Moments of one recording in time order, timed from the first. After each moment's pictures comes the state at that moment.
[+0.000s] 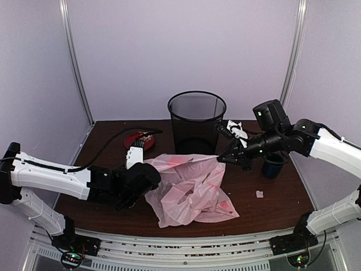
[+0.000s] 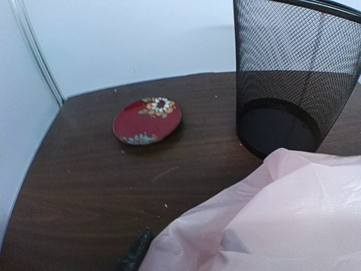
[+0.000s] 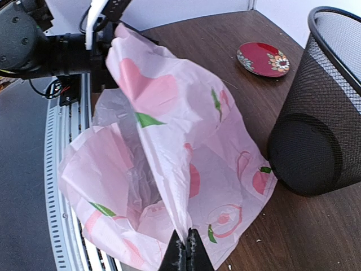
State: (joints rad) left arm -1.25 1.41 0.88 -0.29 -1.07 -0.72; right arm 0.75 1.22 1.15 -0.62 -0.41 -0.25
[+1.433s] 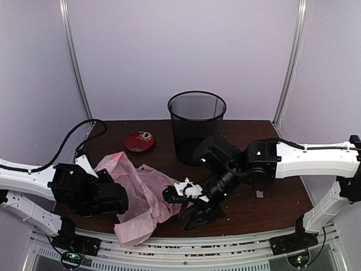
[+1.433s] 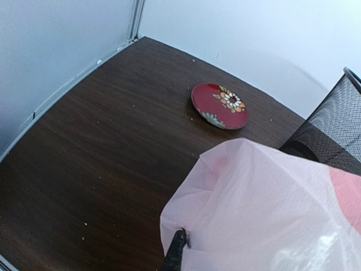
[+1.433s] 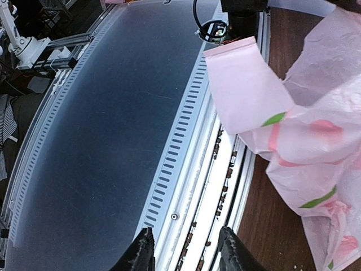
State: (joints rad) left arm -1.40 1.15 0.89 -1.21 -1.10 -1.88; right arm 1.22 1.52 1.29 -0.66 -0.61 -0.34
